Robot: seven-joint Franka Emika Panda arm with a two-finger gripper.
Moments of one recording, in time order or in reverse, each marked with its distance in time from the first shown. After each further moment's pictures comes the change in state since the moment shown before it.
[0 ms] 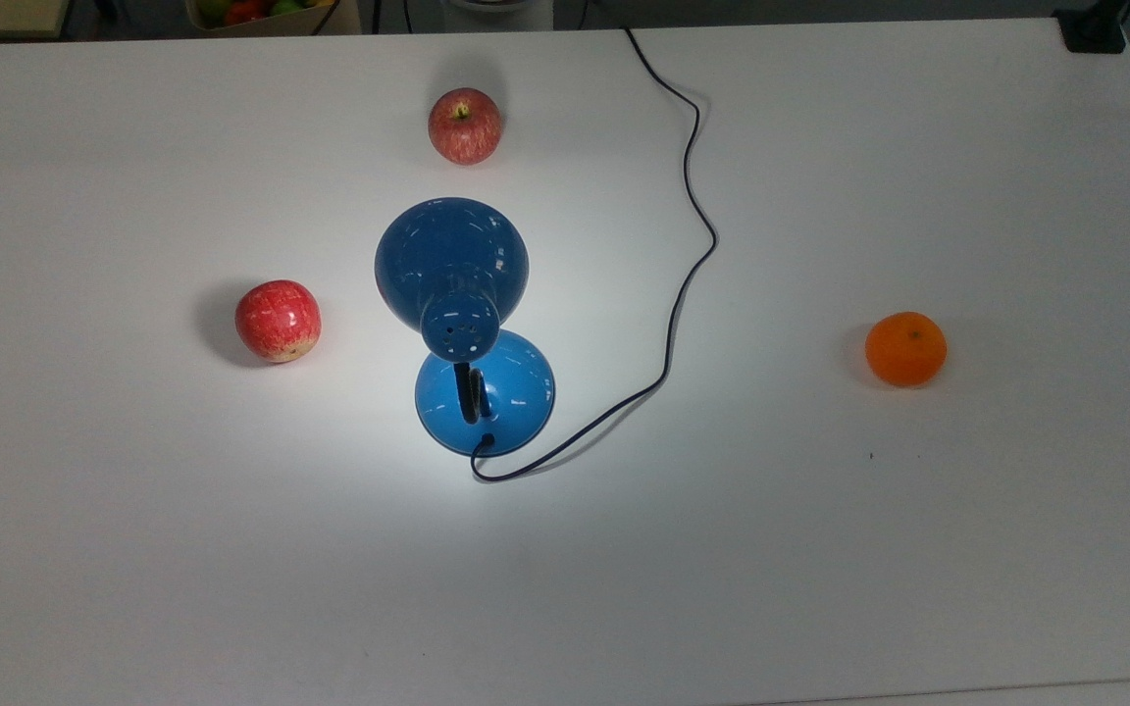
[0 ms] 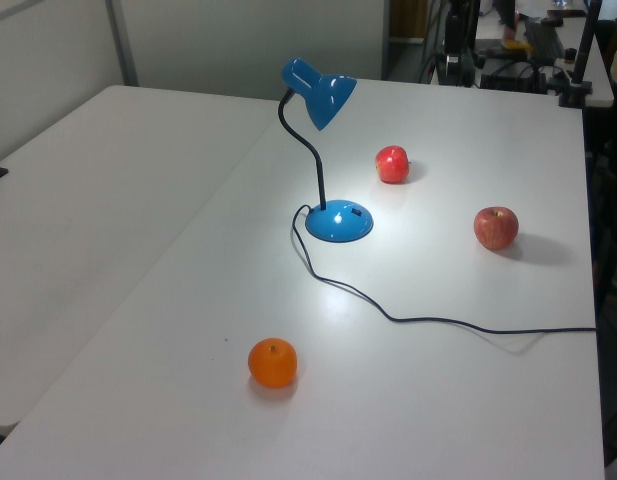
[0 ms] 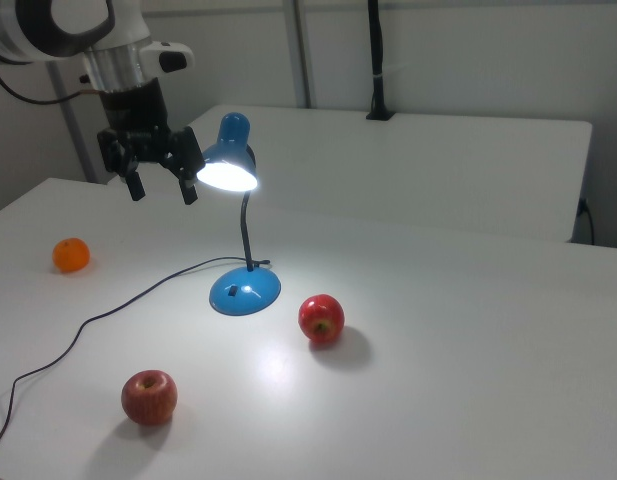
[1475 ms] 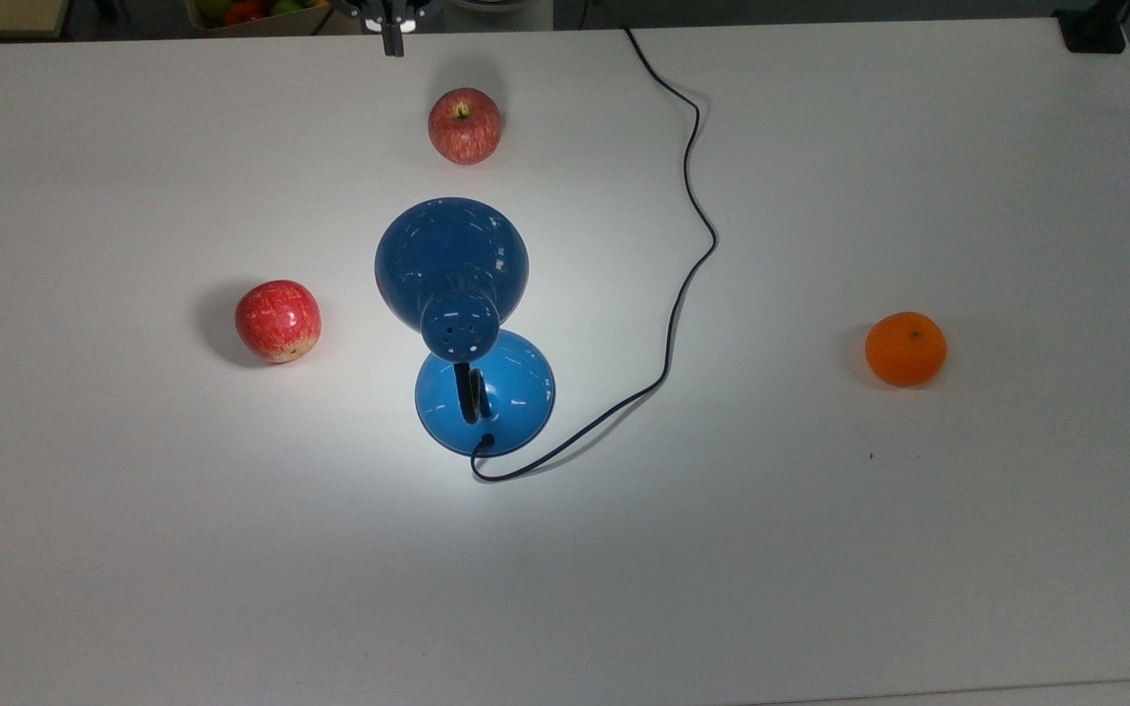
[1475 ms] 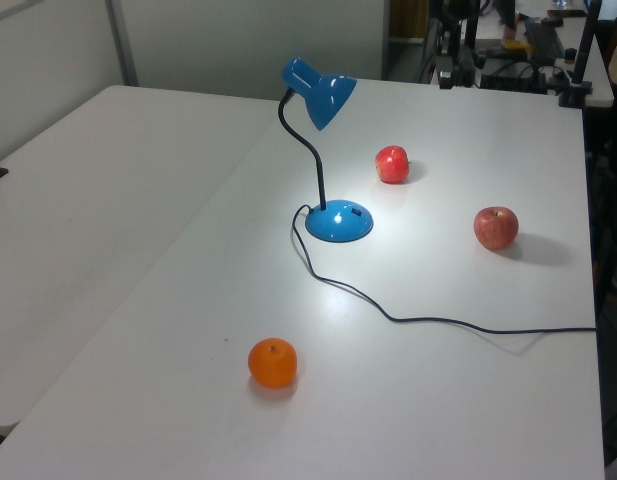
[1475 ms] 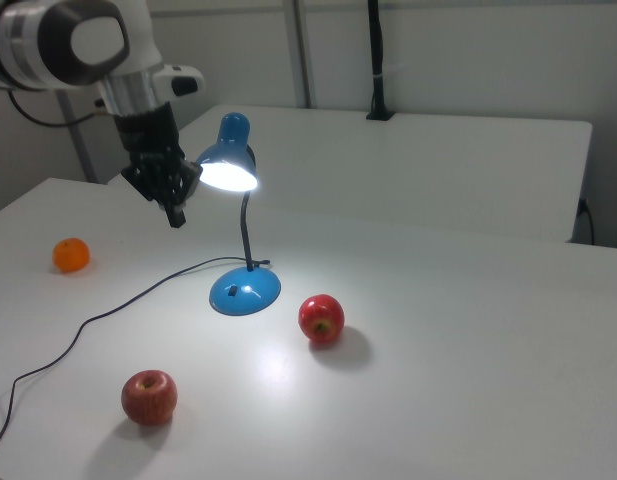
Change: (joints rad) arm 0.003 0.021 0.002 -0.074 0.004 0.103 0.000
